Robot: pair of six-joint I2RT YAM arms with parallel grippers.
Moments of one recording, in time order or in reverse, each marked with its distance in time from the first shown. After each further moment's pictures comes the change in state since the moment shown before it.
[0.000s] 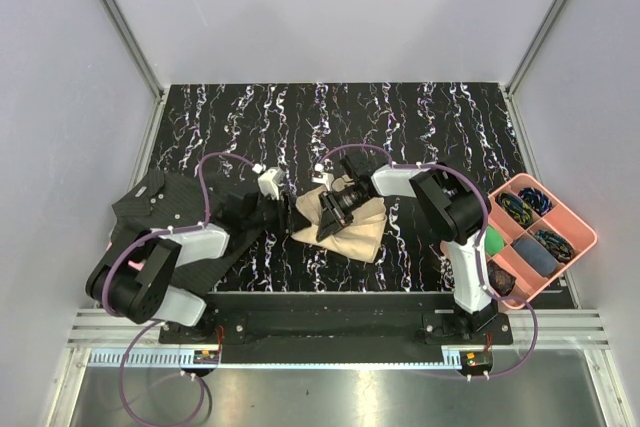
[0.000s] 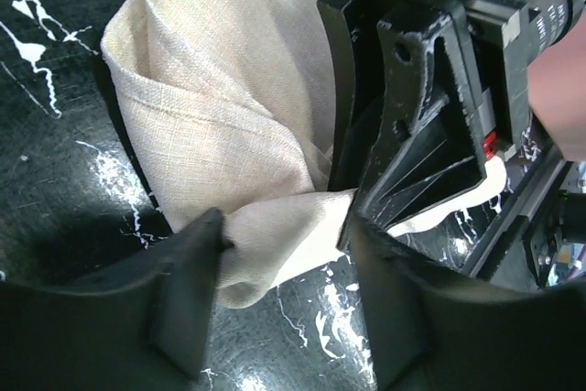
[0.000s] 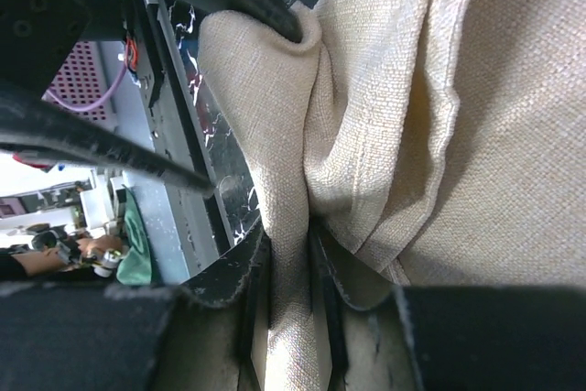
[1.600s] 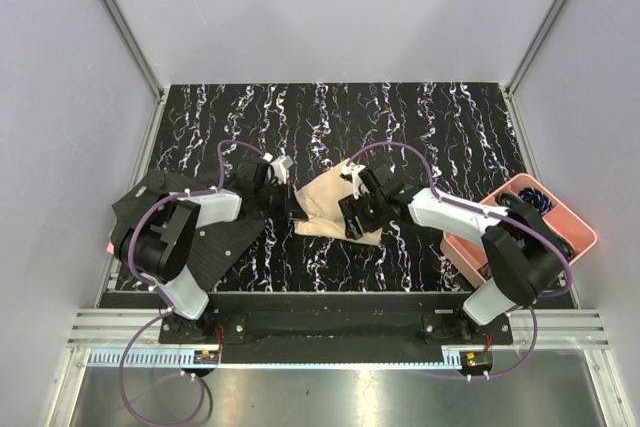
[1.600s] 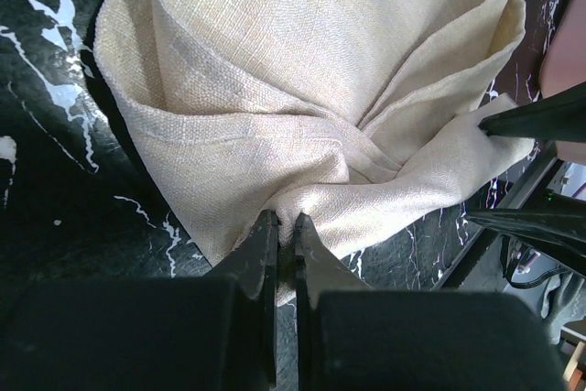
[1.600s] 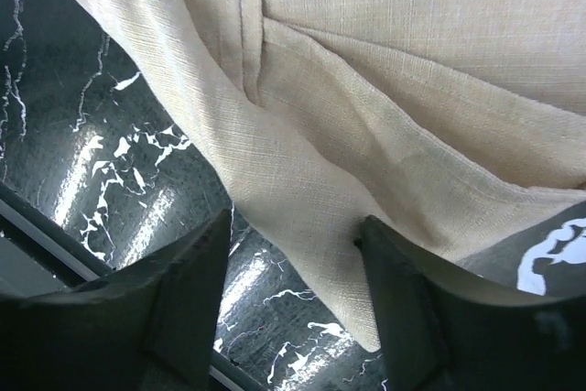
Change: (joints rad) left arm 0.074 0.255 0.311 -0.354 0.113 0.040; right arm 0.082 -0.560 -0.332 -0.032 0.816 0.110
